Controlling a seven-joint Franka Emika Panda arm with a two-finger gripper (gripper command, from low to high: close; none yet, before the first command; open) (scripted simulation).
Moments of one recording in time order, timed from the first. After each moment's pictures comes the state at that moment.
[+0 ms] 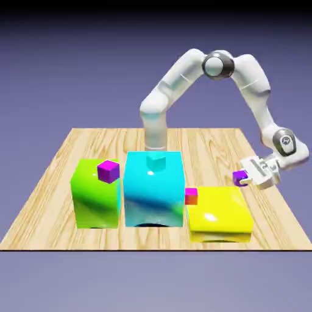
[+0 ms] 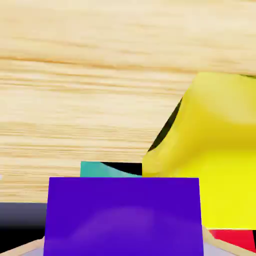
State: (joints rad) arm 1.23 0.58 -0.07 -1.94 -0.49 1.50 0.44
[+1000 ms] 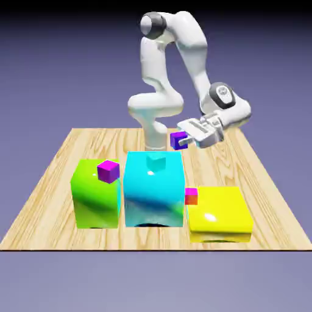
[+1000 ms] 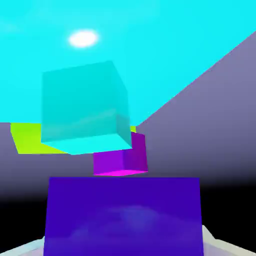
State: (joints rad) arm 0.20 -0.32 0.49 -2.66 -0.99 1.57 0.05
